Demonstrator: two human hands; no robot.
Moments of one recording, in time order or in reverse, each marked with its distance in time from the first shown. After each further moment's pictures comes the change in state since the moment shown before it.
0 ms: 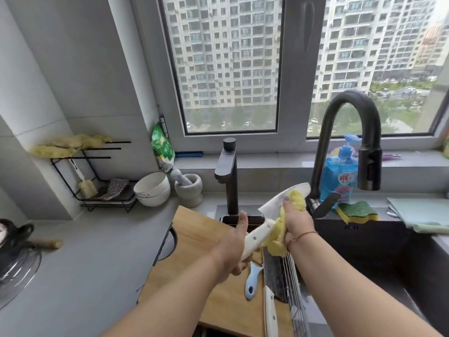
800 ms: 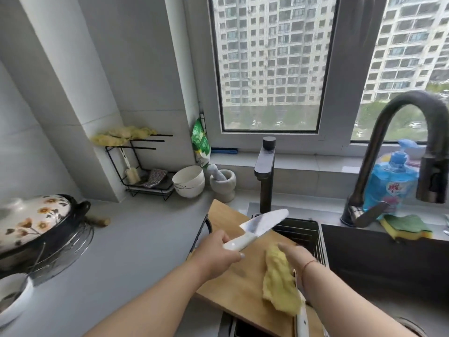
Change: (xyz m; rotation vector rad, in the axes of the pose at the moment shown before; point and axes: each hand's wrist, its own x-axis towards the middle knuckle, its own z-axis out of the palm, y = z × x) left_hand -0.047 -0.036 -0.083 0.442 0.302 -0.005; right_hand 0.002 0.099 0.011 -0.818 -0.230 0.159
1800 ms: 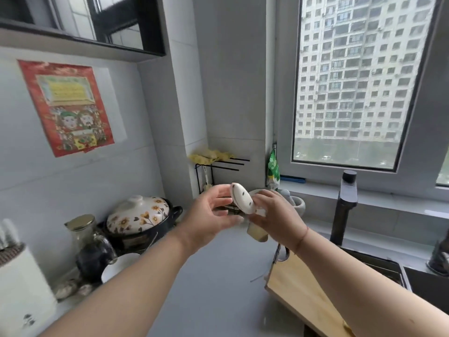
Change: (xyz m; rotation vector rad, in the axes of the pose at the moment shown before) left_hand -0.134 -0.047 -0.204 -0.447 0.333 0.450; right_hand -0.217 -0.176 0.133 -0.585 0.050 -1.552
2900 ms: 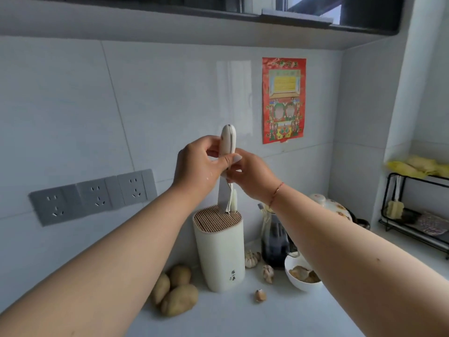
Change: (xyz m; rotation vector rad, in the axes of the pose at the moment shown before) left_hand -0.161 0.029 -0.390 0.786 0.913 0.068; right_hand 0.188 -0.431 0.190 0.852 -0.289 -0.270
